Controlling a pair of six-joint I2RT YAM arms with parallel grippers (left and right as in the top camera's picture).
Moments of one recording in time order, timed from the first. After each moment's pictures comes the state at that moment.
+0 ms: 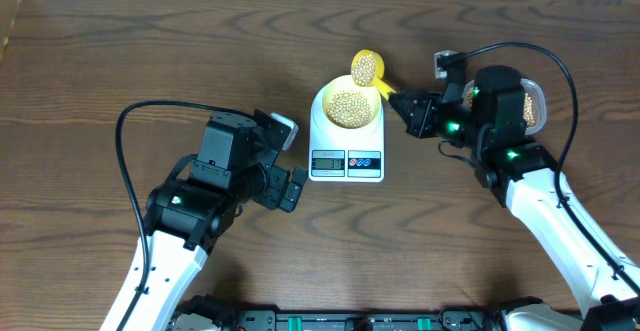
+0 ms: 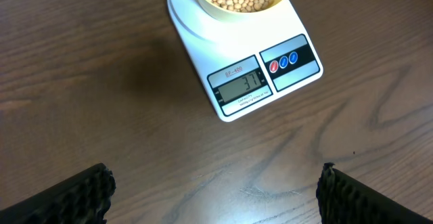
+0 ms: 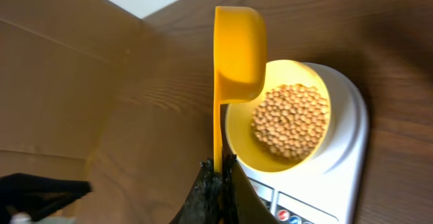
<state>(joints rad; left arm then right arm) -0.35 1.07 0.94 -0.82 0.18 0.09 0.25 1.39 0.87 -0.01 -0.58 0.56</state>
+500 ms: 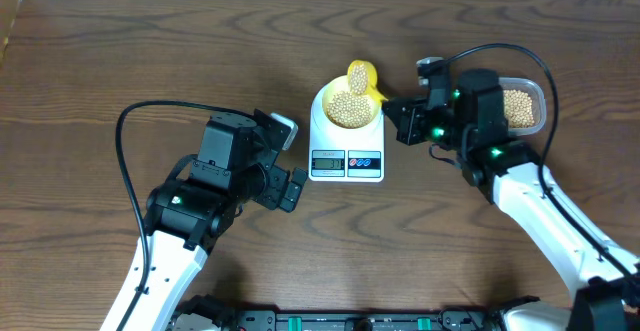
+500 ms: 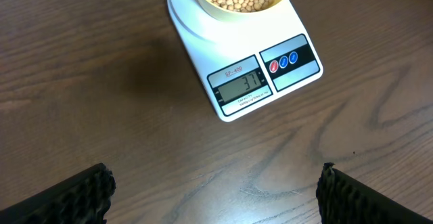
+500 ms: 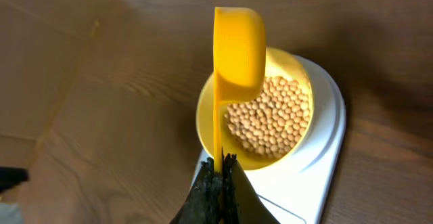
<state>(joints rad) -0.35 1.07 0.94 -0.82 0.18 0.09 0.31 1.45 0.87 -0.02 -0.50 0.40</state>
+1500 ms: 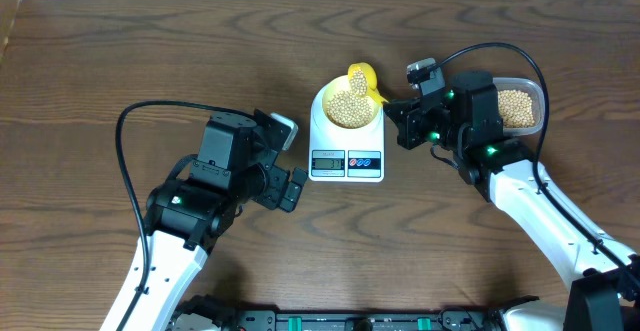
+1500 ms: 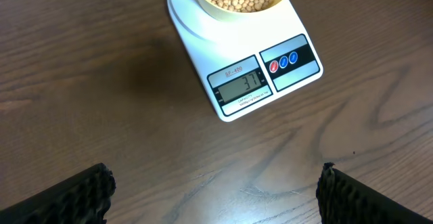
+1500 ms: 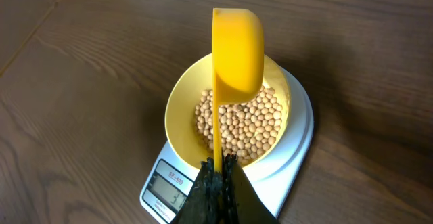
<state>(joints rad) -0.35 1.07 0.94 -0.82 0.18 0.09 0.31 1.47 0.87 -0.02 -0.45 0.17</state>
